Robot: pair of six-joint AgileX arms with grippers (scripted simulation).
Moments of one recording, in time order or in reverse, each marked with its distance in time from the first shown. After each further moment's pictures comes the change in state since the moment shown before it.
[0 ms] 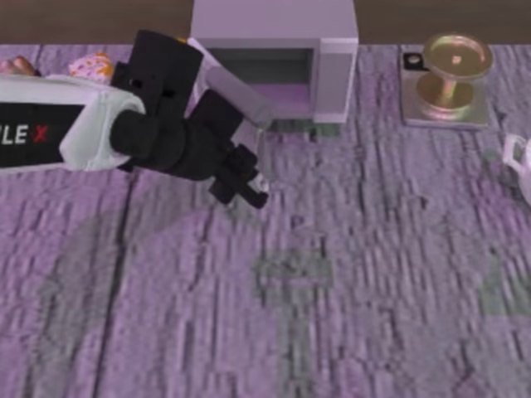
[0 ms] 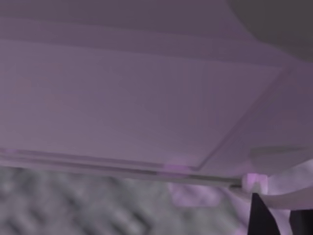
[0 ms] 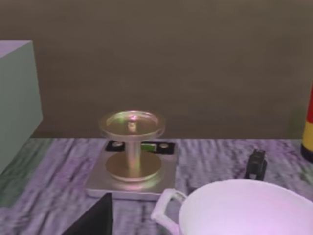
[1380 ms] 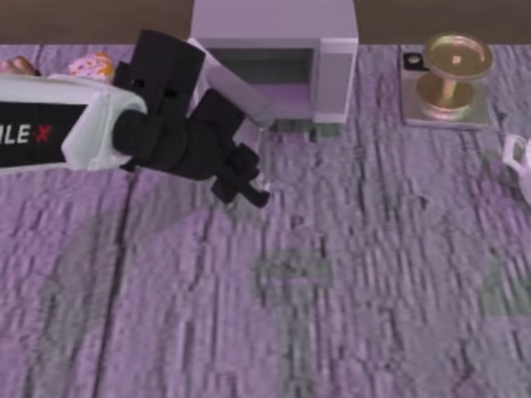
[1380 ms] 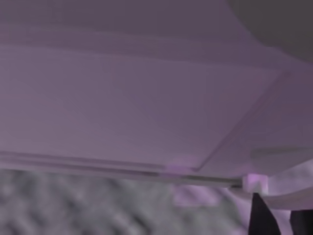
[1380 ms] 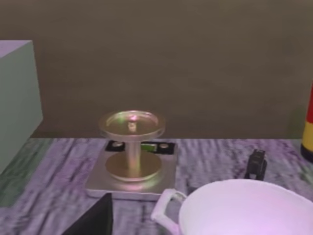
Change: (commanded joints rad) left arm -0.001 0.000 0.001 0.001 -0.002 -0.003; right arm 0.000 0.000 0.000 0.000 0.000 0.000
